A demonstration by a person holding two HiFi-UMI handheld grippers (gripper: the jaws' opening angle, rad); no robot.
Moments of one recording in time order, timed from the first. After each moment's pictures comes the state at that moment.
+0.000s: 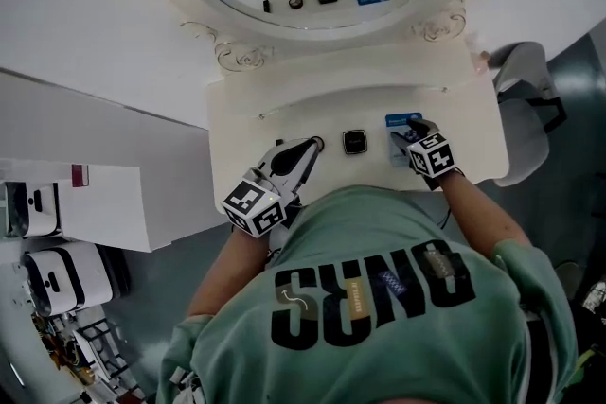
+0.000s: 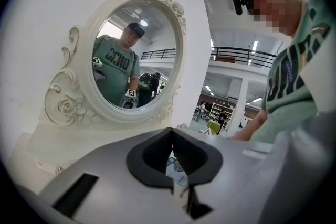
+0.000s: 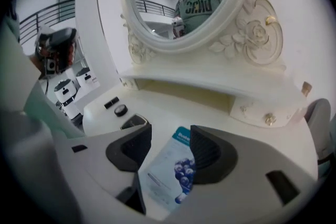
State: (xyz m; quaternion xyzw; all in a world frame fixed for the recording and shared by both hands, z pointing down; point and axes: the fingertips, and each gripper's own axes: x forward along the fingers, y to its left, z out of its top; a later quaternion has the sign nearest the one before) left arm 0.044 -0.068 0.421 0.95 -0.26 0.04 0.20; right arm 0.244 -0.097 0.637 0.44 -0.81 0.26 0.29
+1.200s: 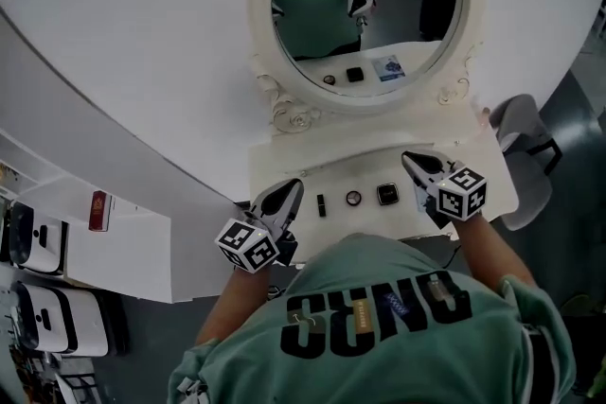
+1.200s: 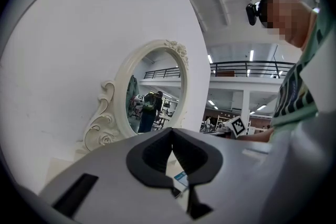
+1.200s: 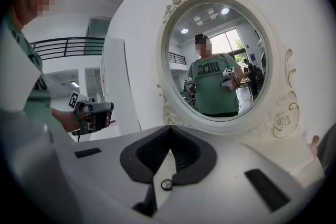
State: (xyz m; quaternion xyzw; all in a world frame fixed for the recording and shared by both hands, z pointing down) left arm -0.103 -0.065 0.342 0.94 -0.30 -0.05 0.15; right arm 0.124 -0.085 0.385 0.44 -0.88 0.15 0.07
